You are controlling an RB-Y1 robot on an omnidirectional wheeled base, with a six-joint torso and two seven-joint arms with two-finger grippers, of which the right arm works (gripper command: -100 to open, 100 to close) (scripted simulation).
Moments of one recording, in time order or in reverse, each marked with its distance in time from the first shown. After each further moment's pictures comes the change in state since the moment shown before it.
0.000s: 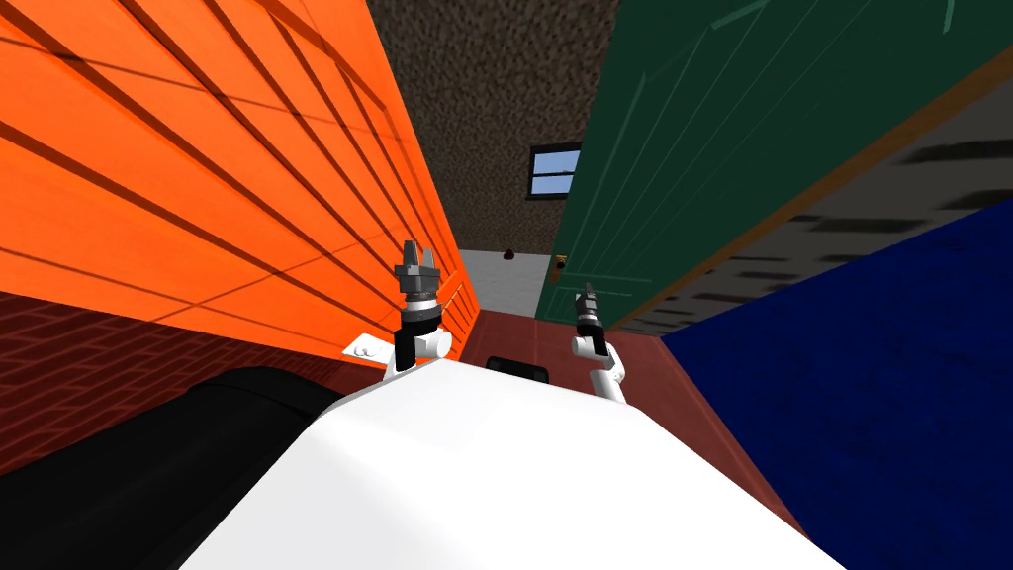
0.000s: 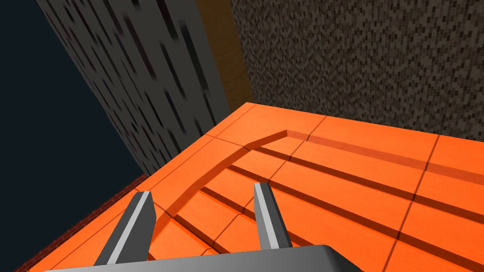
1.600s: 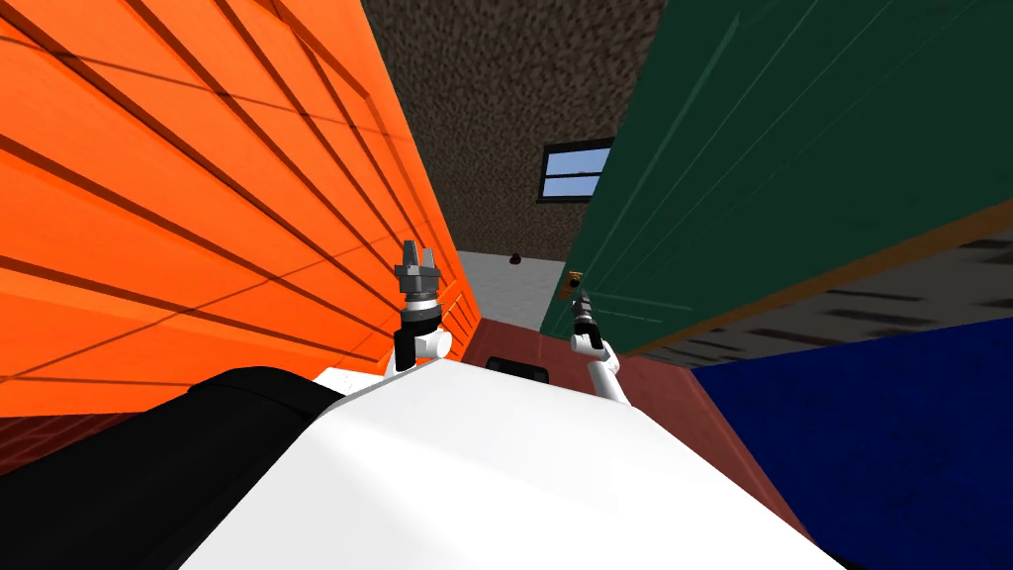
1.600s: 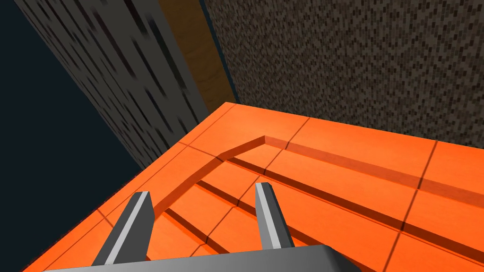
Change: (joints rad) arm -0.127 -0.023 -0.030 0.266 -0.037 0.048 -0.023
